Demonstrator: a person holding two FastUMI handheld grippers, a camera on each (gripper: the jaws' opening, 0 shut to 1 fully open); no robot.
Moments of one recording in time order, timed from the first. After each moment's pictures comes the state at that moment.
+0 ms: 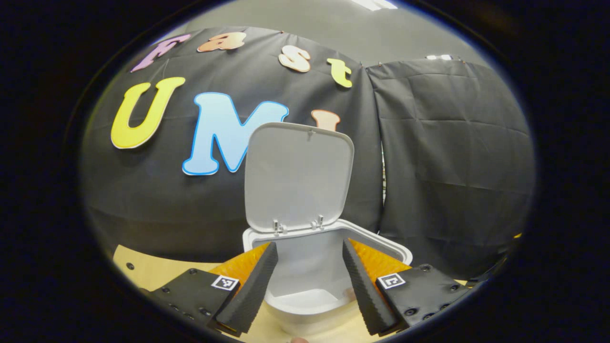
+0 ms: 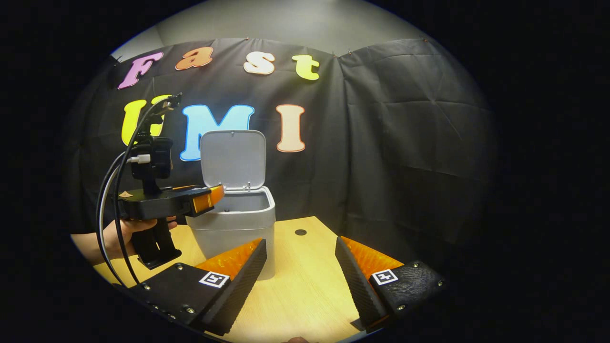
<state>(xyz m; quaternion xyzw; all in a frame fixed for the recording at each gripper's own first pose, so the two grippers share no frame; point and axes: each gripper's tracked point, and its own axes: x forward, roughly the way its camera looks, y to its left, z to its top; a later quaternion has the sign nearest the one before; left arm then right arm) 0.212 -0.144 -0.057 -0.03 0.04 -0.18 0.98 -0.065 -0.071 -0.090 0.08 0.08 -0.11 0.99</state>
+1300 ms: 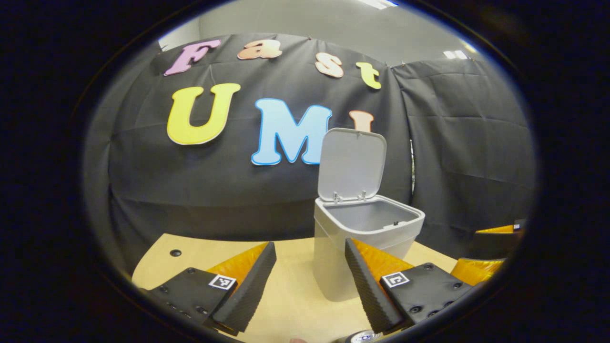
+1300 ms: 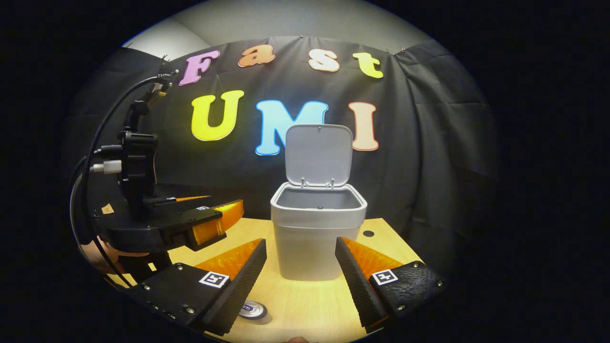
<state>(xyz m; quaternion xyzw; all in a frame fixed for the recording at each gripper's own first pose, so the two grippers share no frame) 0.077 -0.010 -0.076 -0.03 0.07 -0.06 1.00 -0.046 0.056 -0.088 0.06 0.07 0.09 0.99</state>
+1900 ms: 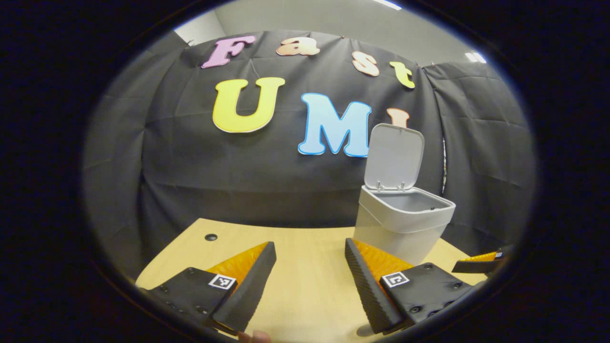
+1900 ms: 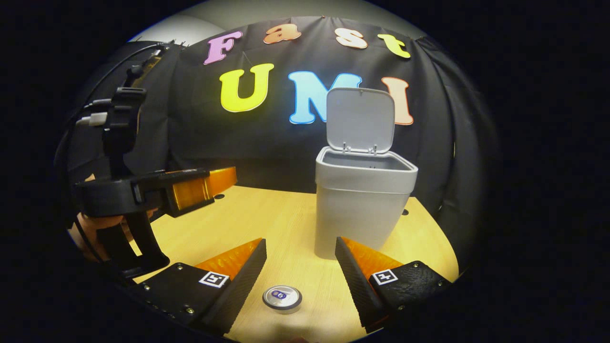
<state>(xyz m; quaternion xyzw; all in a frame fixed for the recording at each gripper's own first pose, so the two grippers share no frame) 0.025 0.073 -0.091 -0.03 0.08 0.04 1.00 -0.051 0.126 -0.150 0.05 0.14 0.19 0.97</state>
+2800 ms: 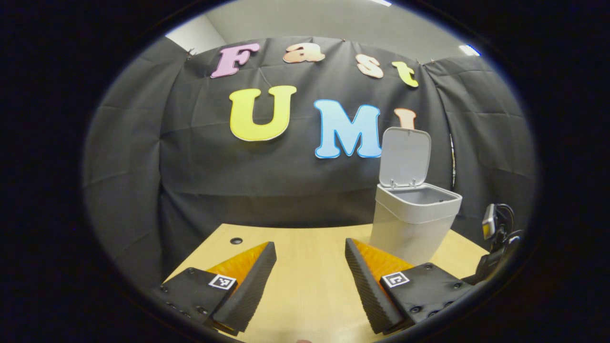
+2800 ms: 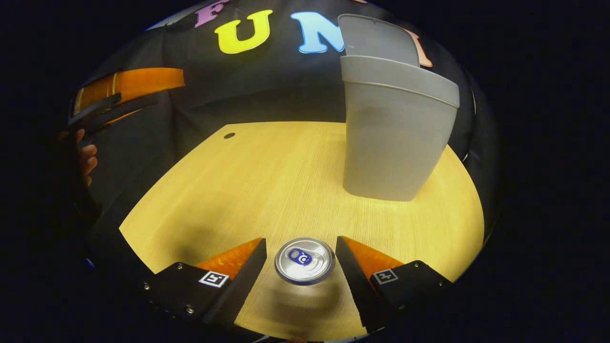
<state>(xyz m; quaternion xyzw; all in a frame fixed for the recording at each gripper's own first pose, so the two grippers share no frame) -0.020 0.108 -0.076 -0.01 0.08 0.07 0.99 -0.070 0.167 -0.265 0.04 0.34 0.23 0.91</state>
